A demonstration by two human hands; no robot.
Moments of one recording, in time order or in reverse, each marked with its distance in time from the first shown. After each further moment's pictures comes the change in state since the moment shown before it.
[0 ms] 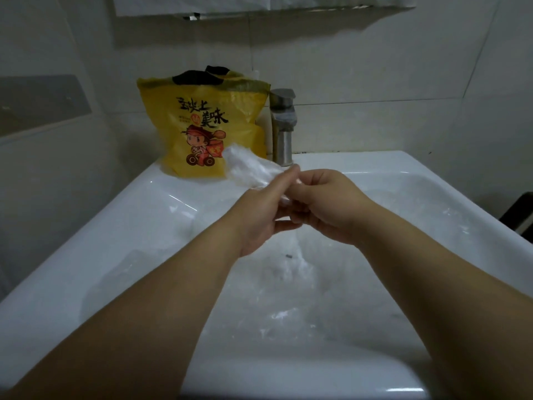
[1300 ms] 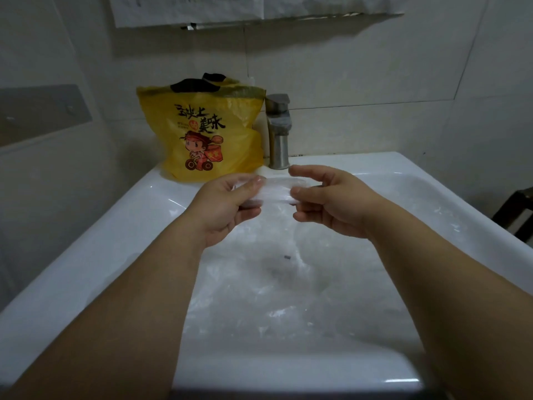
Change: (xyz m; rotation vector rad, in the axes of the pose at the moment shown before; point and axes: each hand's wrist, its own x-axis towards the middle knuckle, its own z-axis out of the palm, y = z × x) left_hand -0.008 0.012 -0.036 -0.030 0.233 0.062; right_hand 0.000 -0.004 -0.026 0.100 -0.005 0.077
